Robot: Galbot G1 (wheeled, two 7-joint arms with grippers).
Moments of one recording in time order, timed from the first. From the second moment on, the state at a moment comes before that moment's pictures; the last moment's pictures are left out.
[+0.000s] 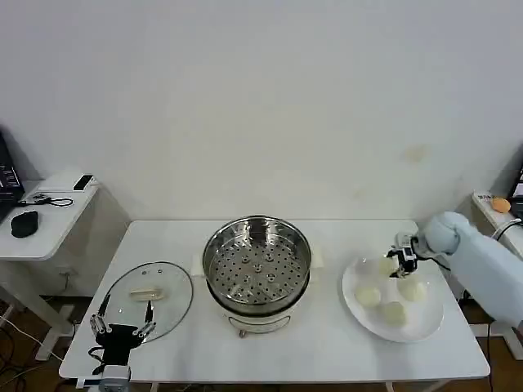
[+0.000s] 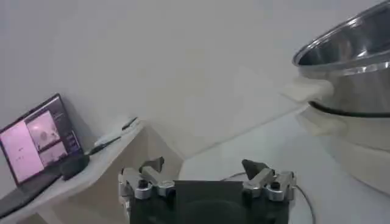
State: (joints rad) left arm 1.70 -1.31 -0.62 -2.12 0.21 0.19 -0.19; right arm -0.11 0.69 -0.50 1.11 -0.23 -0.11 -1.03
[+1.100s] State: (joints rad) left arm 1.71 -1.30 -0.68 -2.14 0.18 0.19 -0.18; right arm 0.49 1.06 -1.06 1.23 0.11 -0.06 -1.03
